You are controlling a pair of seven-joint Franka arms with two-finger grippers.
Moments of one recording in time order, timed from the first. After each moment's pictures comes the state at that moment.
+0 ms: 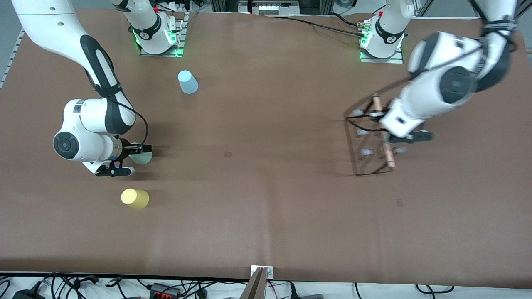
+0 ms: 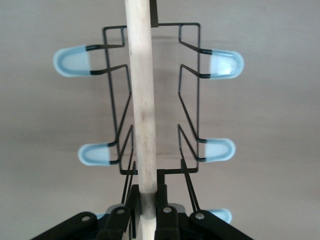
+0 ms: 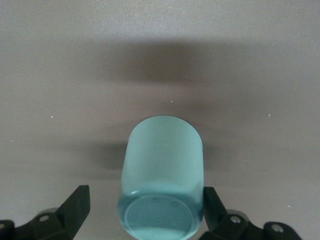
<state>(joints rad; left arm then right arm) 0.05 0.15 -0.40 -1.87 -0.05 1.79 -0.46 0.05 0.50 -0.01 -1.89 0.04 2.12 -0.04</state>
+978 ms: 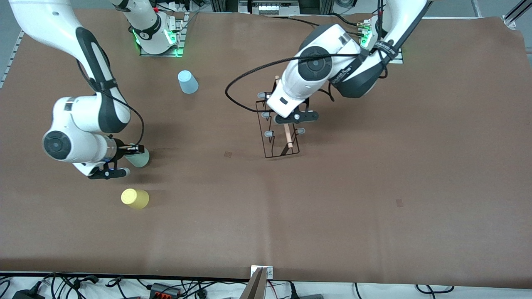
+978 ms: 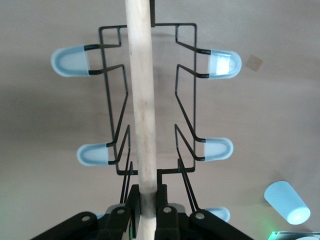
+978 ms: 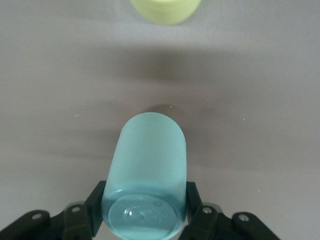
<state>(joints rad) -0.21 0.45 -0.60 -1.58 -0.08 1.89 -0.91 0.07 0.46 -0.01 -1.76 0.01 1.96 -0.04</state>
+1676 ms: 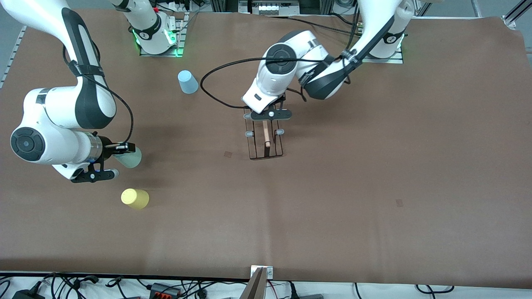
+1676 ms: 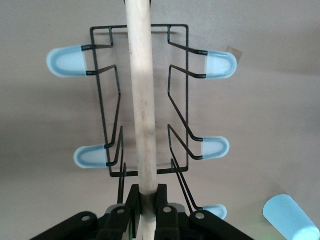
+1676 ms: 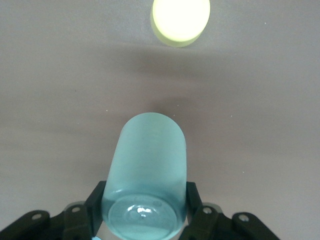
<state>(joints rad) -0.33 0.58 -0.60 -1.58 0.06 2.07 -1.00 0.08 0.45 -0.01 -1.61 0.01 1.79 -0.04</state>
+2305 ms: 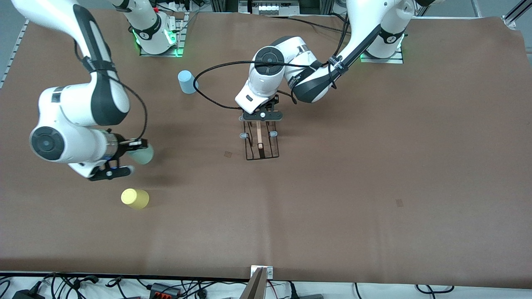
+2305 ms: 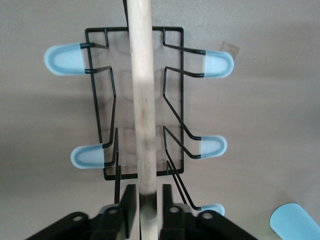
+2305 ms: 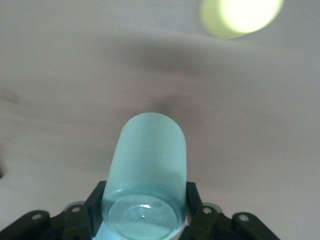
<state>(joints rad) -0.36 0.62 -0.60 -1.56 0.12 2.10 -1.03 0.16 0.44 0.00 -1.59 0.07 1.72 -0.03</state>
